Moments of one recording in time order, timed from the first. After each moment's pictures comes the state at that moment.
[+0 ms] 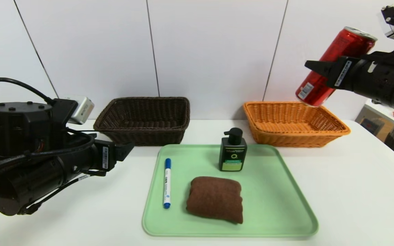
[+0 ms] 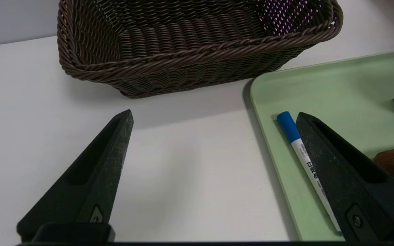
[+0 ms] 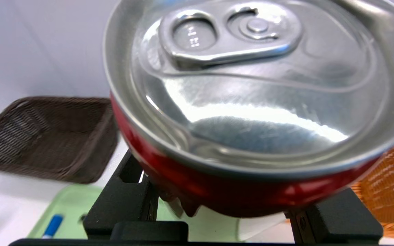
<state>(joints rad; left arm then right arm) -0.44 1.41 -0.63 -0.48 0.23 -0.06 0.25 1.48 -1.04 -0.42 -0.06 0.14</state>
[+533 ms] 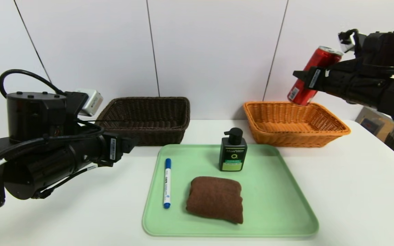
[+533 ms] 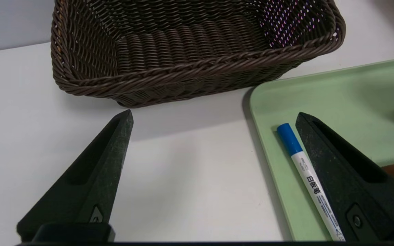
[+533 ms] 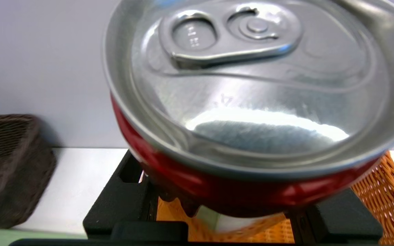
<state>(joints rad) -0.44 1.47 -0.71 -0.44 0.23 -0.06 0.11 1.79 -1.24 -0.46 -0.01 0.15</state>
